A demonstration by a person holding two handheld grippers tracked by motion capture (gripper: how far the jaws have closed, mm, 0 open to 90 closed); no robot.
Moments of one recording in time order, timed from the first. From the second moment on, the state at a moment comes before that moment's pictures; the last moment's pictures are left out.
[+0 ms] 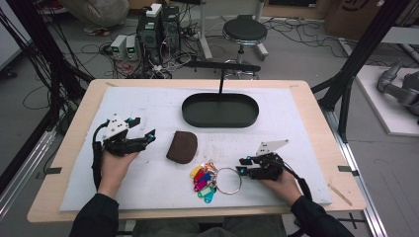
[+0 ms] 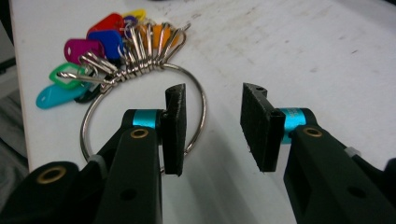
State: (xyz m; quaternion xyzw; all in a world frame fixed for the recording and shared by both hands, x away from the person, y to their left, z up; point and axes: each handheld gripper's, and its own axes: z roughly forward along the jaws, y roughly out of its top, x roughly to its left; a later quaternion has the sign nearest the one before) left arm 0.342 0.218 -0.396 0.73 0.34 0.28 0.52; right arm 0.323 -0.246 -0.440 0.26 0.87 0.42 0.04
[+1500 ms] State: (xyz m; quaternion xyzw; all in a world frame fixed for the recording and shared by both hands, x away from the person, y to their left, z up) left arm 0.338 0.214 -0.397 0.73 0.34 0.28 0.52; right arm 0.321 -0.251 -0.411 0.28 0.83 0.47 0.10
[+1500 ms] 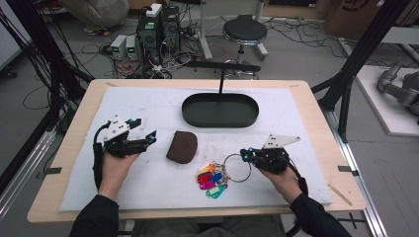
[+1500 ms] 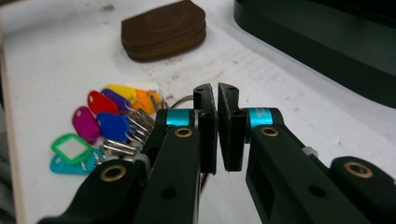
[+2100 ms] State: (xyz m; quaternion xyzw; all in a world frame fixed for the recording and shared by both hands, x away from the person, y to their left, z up) left arm 0.338 0.214 -0.397 0.73 0.34 0.28 0.52; right arm 0.322 -0.246 -0.415 0.29 0.83 0.48 0.02
